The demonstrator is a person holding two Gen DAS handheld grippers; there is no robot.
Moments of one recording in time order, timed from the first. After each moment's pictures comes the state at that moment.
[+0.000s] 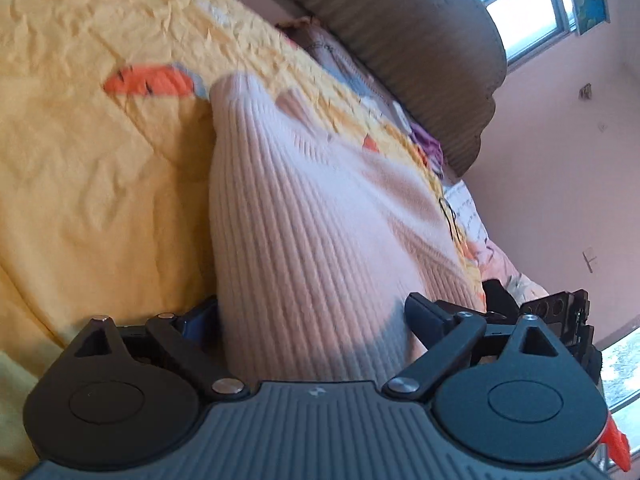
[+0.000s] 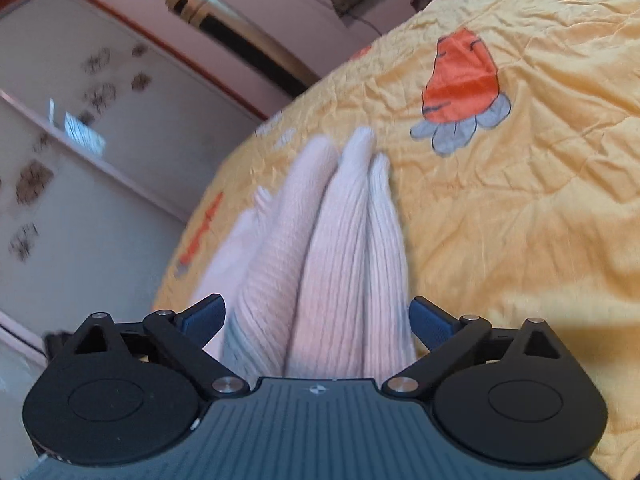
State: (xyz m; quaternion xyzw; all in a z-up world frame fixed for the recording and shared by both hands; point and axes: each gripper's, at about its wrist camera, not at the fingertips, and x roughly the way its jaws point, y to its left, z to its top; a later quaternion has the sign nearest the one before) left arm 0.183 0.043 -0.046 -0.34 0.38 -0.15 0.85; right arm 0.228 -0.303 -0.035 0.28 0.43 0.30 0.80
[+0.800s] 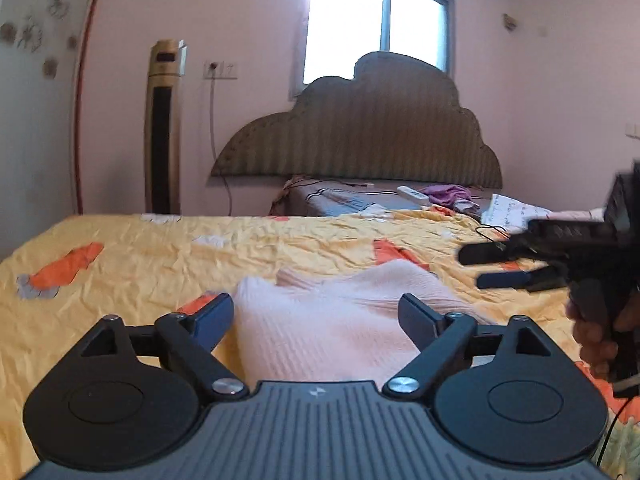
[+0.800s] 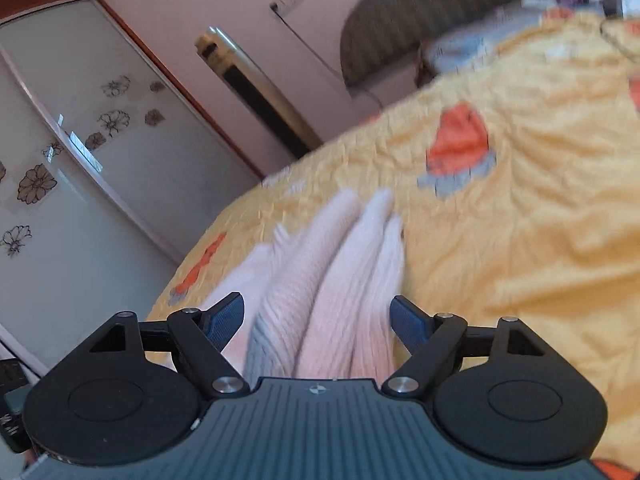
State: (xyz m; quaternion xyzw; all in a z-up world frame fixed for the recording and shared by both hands) left arm 0.079 -0.028 0.037 0.00 0.16 -0.06 0.99; right arm 0.149 -0.296 0.007 0.26 0.28 0.25 0.89
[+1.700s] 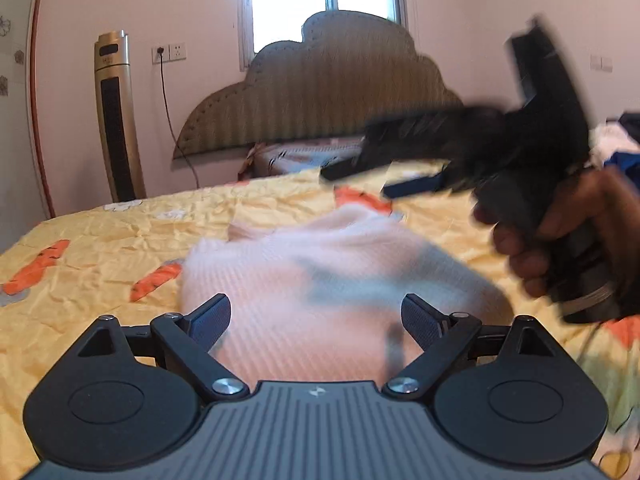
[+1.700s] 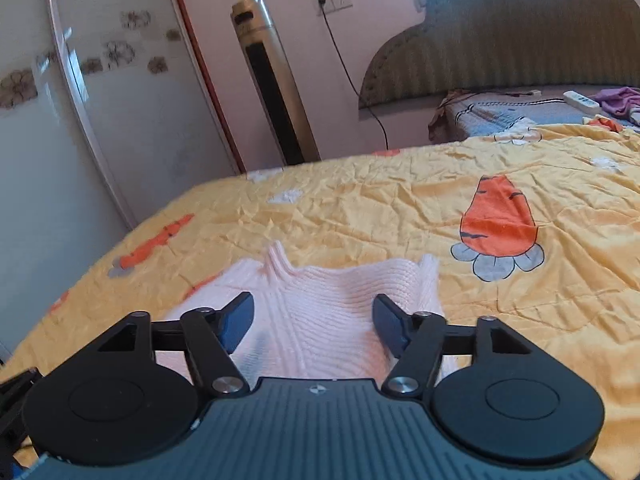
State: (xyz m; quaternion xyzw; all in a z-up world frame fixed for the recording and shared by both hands) left arm 0.080 -0.059 0.002 0.08 0.22 -0.08 0.97; right arm 0.188 -0.224 0.028 0.13 0.26 0.23 0.93
